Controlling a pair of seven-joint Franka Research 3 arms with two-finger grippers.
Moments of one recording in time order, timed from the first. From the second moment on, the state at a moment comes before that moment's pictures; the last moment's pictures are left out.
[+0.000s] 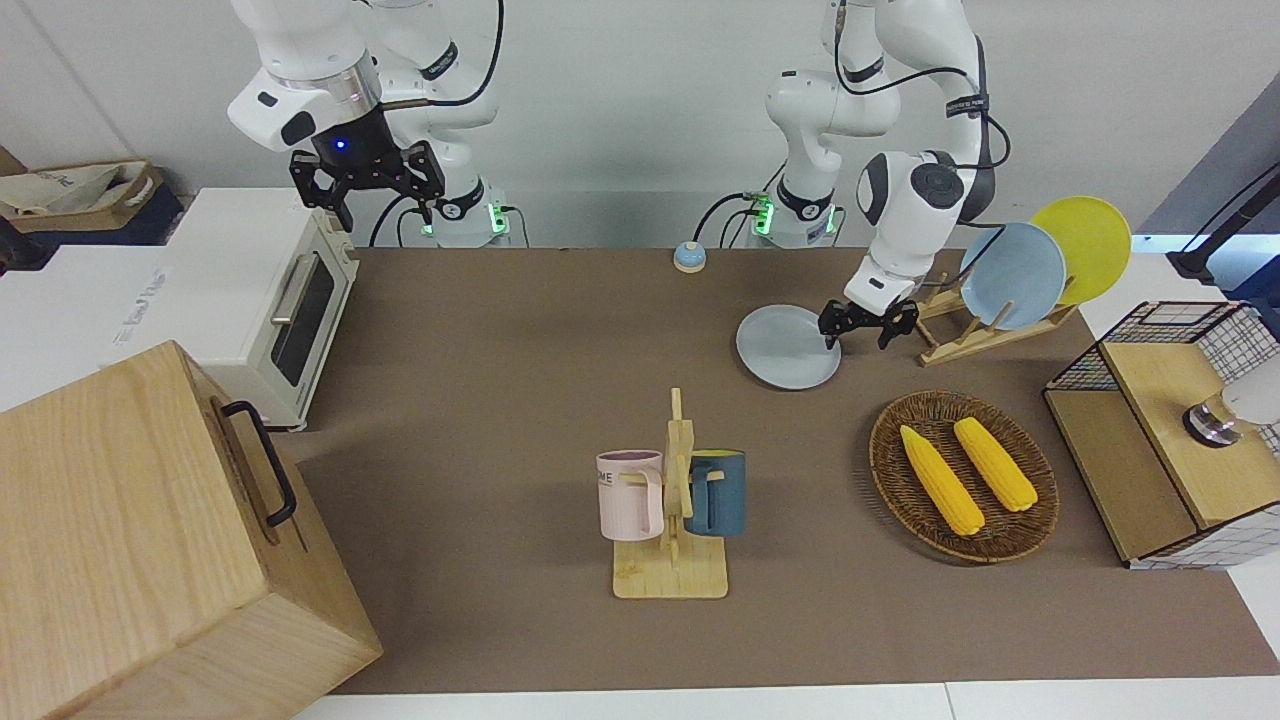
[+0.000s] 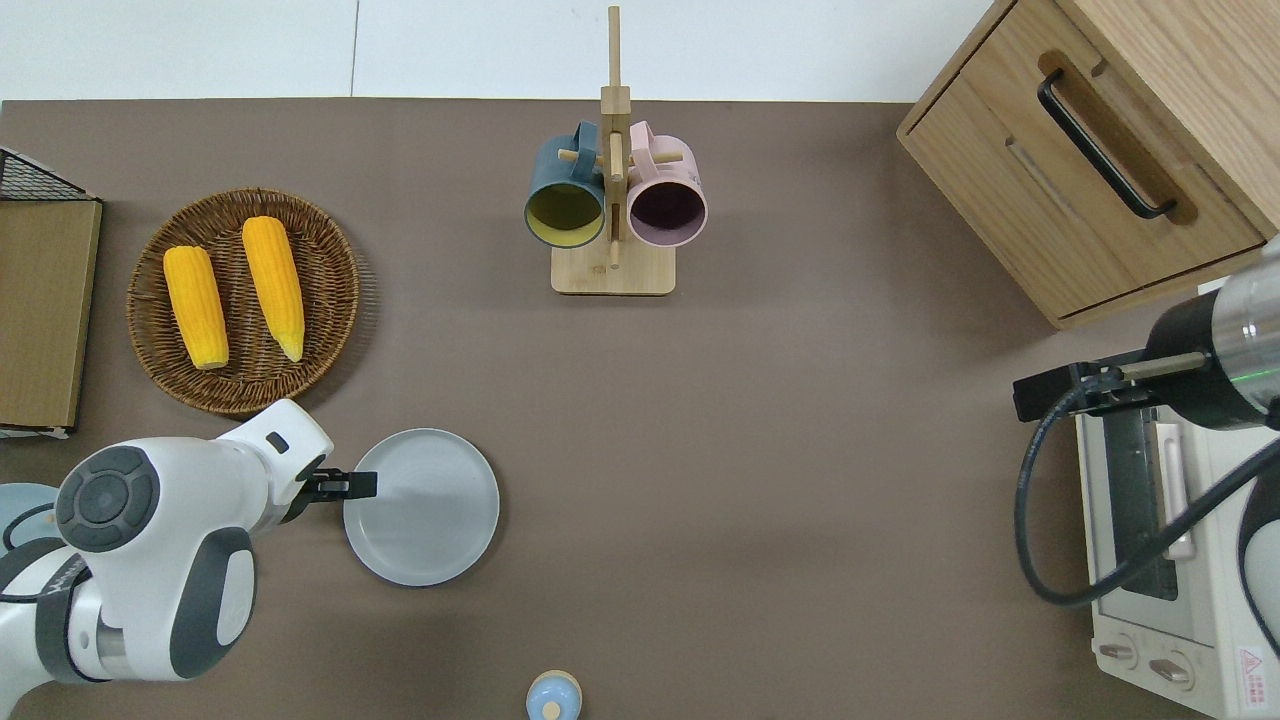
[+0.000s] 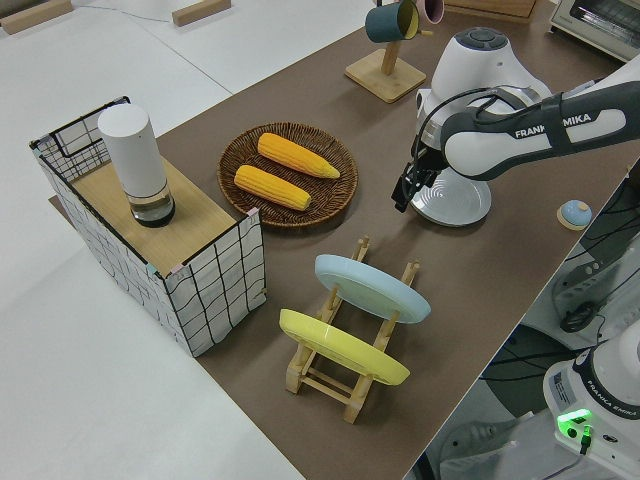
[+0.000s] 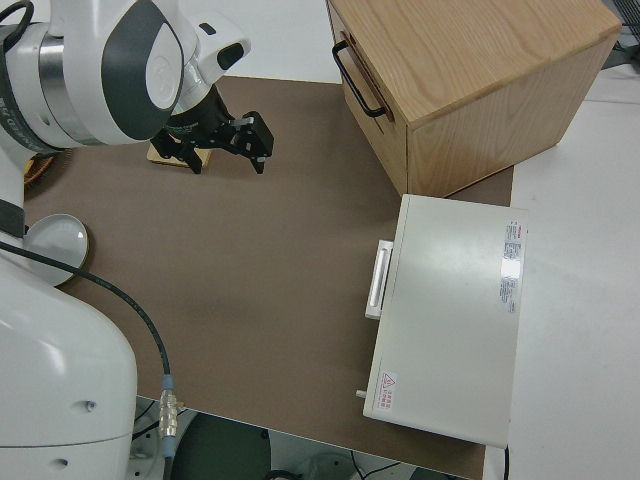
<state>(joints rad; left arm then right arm) -0.26 -0.10 0.17 -2.48 0.01 2.40 -0.05 0.03 0.00 0.09 -1.47 0.00 1.41 0.03</state>
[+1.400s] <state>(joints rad) -0.26 -0.05 0.16 -2.49 0.01 2.45 -0.05 0.03 0.00 0.09 -1.47 0.00 1.41 0.03</state>
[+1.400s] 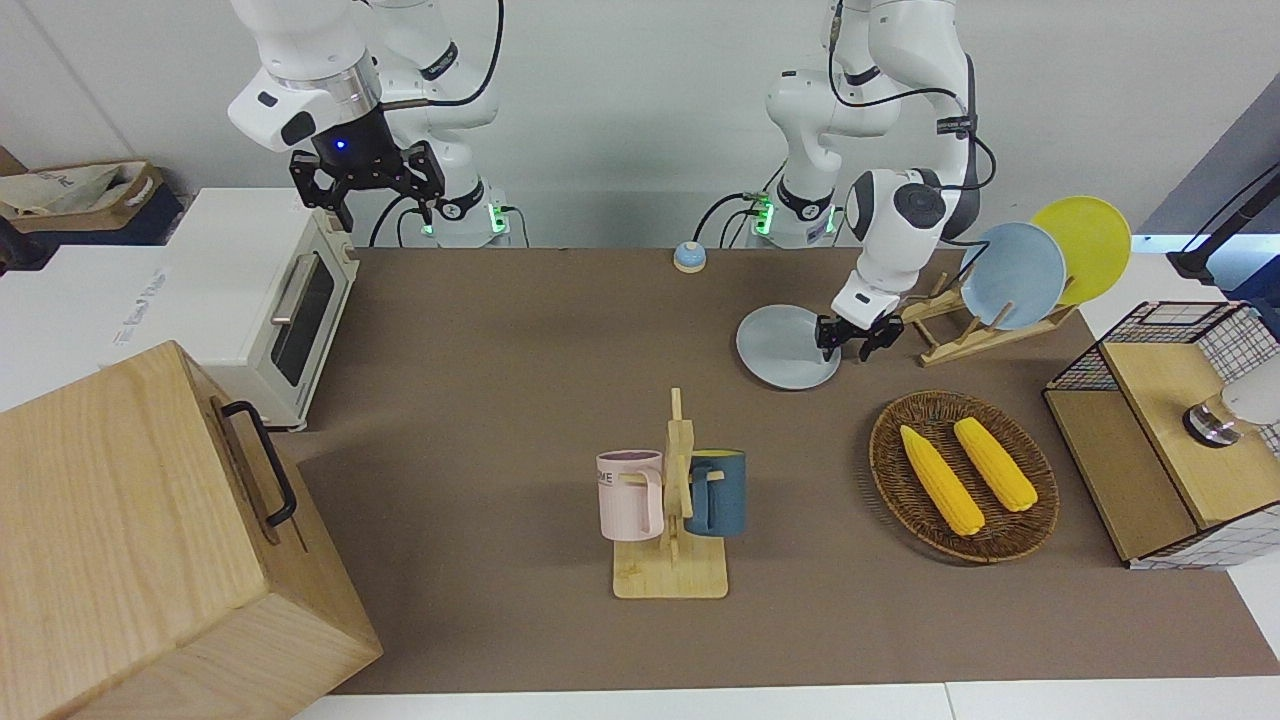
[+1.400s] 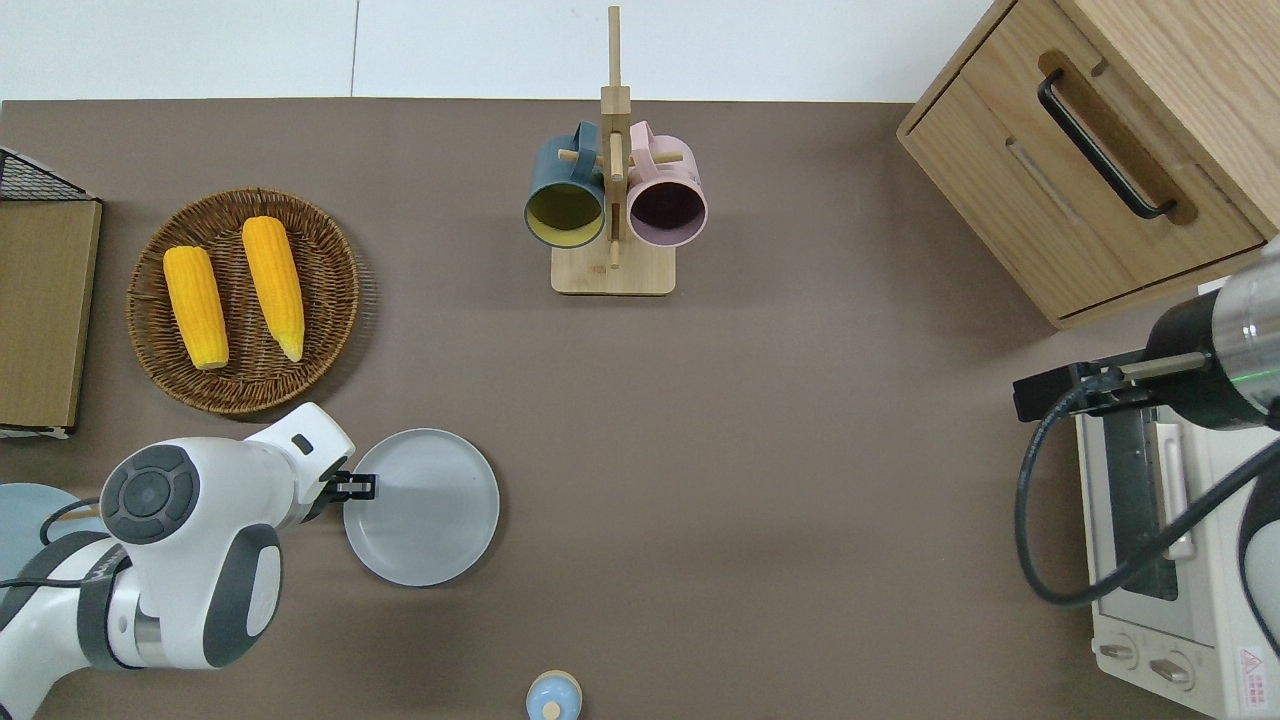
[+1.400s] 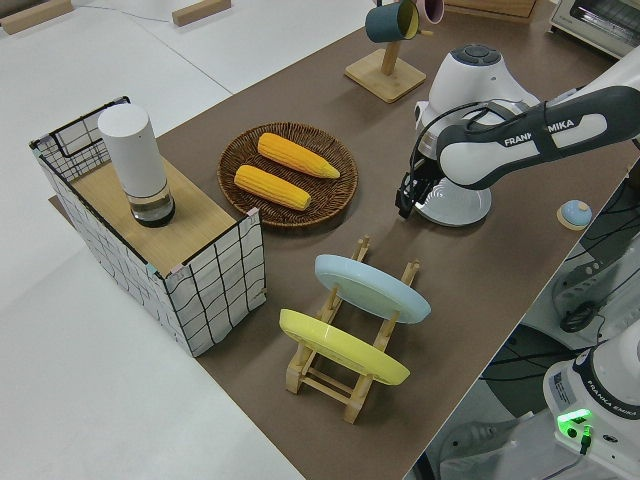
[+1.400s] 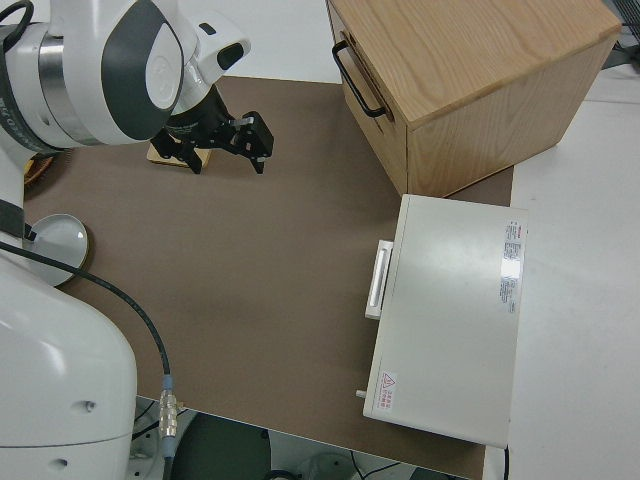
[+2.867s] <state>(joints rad) -0.27 -0.05 0.08 -2.49 0.01 2.46 -0.17 0.03 0.00 0.09 -1.47 0.00 1.41 0.03</state>
